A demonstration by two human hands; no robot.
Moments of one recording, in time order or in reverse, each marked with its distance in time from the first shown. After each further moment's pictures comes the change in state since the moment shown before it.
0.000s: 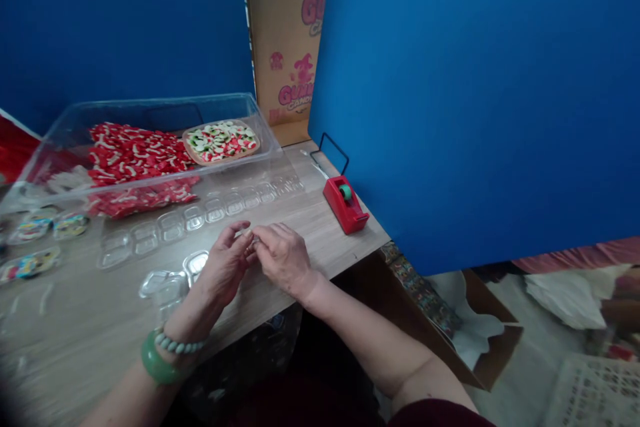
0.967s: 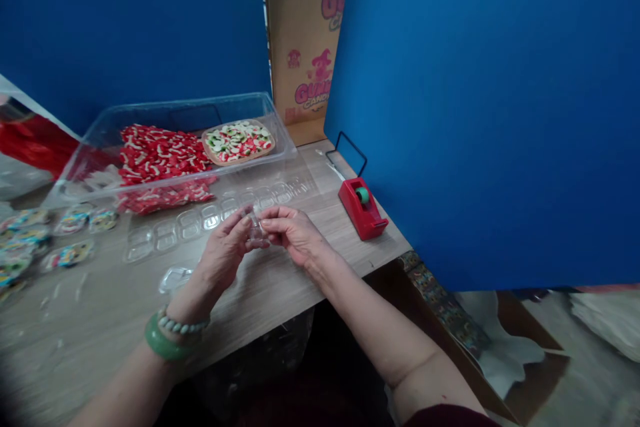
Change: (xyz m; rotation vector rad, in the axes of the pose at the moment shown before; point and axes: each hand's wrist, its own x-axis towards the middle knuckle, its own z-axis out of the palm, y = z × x) left_hand 0.022 0.024 -0.010 0.077 -0.043 0.132; right_hand 0.053 0.012 -0.003 1.292 -0.162 0.726
